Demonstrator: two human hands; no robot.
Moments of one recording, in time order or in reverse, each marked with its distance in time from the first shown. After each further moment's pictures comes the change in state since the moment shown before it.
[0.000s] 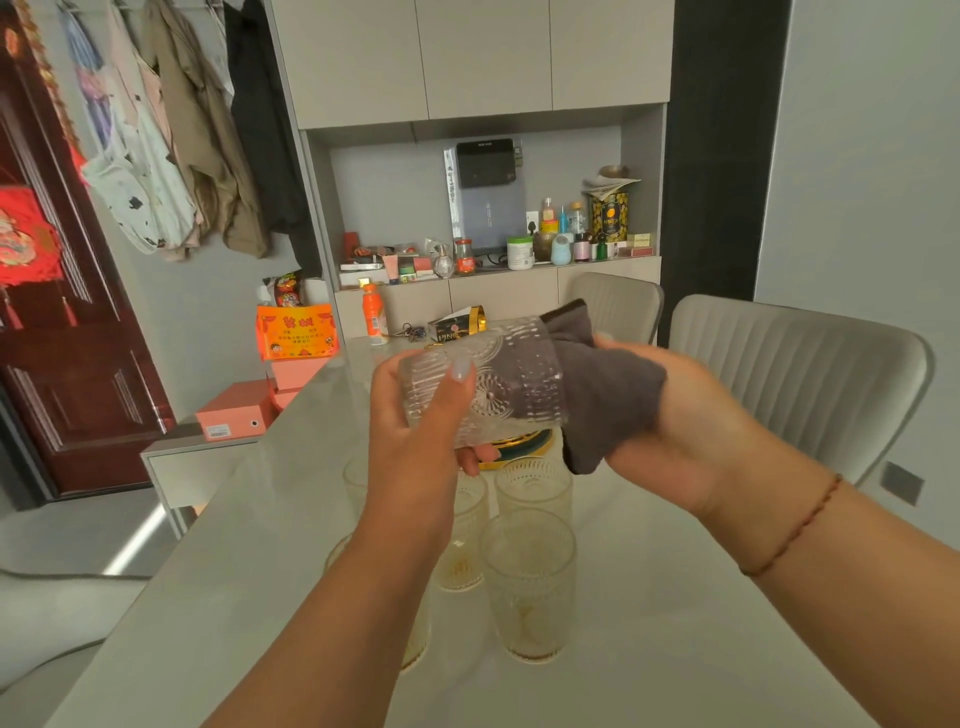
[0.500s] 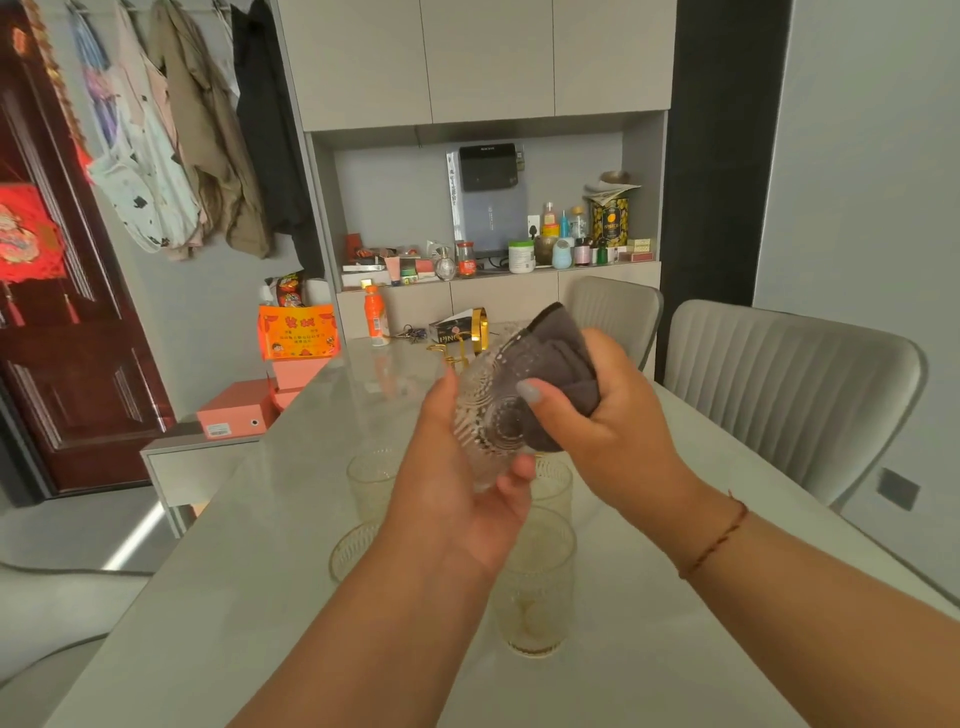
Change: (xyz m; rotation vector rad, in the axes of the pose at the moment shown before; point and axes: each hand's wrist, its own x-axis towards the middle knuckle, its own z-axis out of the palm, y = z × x) left_hand -0.022 0.022 0.023 -0.504 0.022 -0.647; right_hand -0.003 0.033 0.009 -0.690 -0.057 -0.823
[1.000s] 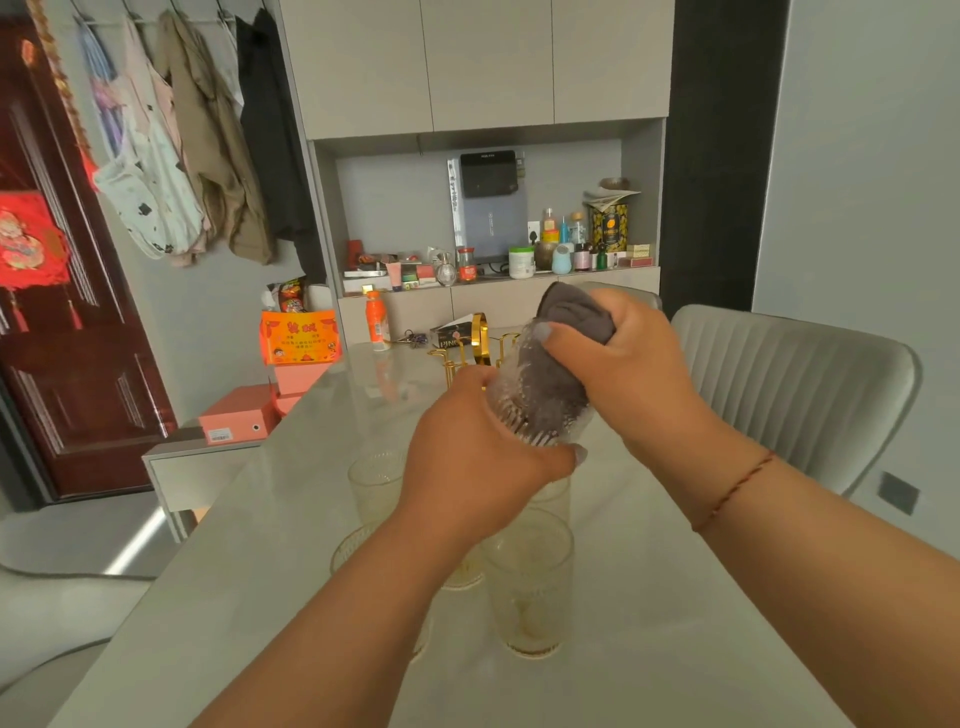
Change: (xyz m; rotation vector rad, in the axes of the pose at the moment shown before) left_hand 0.009 0.005 -0.001 1.360 0.084 0.674; right_hand 0.034 -0.013 -0.014 -0.103 0.141 0.156
